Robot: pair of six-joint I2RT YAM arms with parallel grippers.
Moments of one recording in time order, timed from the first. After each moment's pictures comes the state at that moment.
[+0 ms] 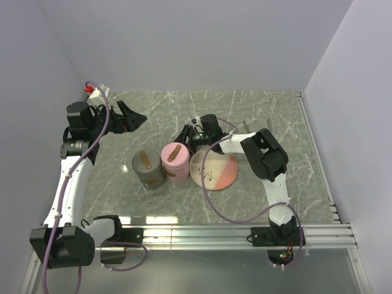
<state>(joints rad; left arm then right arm) 0.08 1.09 1.05 -0.25 0.66 -0.39 0.58 2.18 1.29 0.38 -0.83 1.27</state>
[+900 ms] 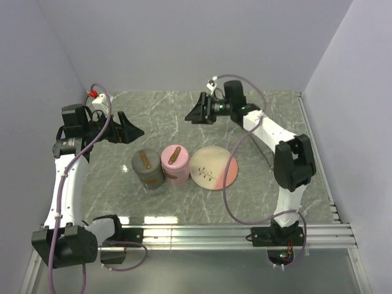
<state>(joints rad) 0.16 1.10 1.11 -0.53 0.82 -0.15 0.43 1.92 1.49 -0.05 -0.84 0.79</state>
